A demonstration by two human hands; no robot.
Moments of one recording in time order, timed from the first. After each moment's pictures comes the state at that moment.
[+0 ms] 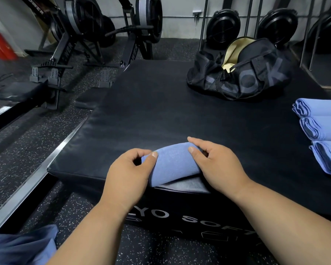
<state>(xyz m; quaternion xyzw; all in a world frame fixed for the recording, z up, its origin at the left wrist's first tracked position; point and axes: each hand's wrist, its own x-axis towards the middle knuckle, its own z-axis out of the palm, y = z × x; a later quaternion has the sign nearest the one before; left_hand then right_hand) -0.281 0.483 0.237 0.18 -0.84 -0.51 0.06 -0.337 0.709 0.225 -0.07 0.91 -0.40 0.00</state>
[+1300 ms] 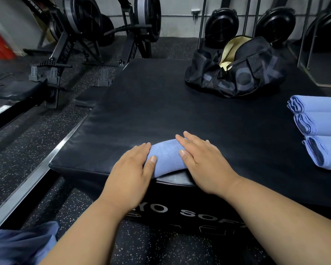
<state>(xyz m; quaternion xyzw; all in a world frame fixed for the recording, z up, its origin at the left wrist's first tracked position) -0.273 0.471 0.220 -0.01 -0.97 -0.25 0.03 -0.326 0.696 0.226 -0.19 0.95 -0.25 0.04</state>
